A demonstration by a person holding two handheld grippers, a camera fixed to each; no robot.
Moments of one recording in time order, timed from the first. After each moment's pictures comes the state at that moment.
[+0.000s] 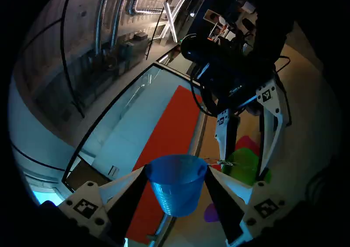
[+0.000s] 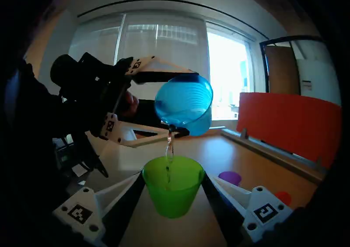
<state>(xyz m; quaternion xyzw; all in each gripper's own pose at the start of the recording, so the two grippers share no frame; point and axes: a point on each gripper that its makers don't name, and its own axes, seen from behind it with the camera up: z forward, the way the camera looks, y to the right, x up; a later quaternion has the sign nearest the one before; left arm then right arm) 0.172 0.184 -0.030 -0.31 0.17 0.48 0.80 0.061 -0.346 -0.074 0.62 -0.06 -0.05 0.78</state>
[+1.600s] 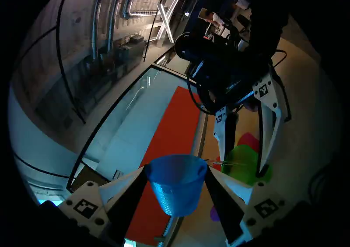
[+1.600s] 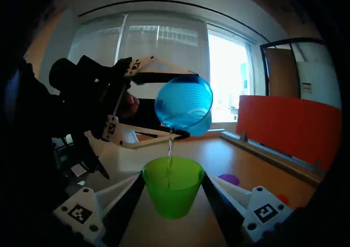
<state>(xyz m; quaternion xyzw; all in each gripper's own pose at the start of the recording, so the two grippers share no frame) 0.178 0.187 -0.030 -0.30 0.18 0.50 0.79 0.069 -0.347 -0.073 0.61 -0.05 -0.05 0.79</state>
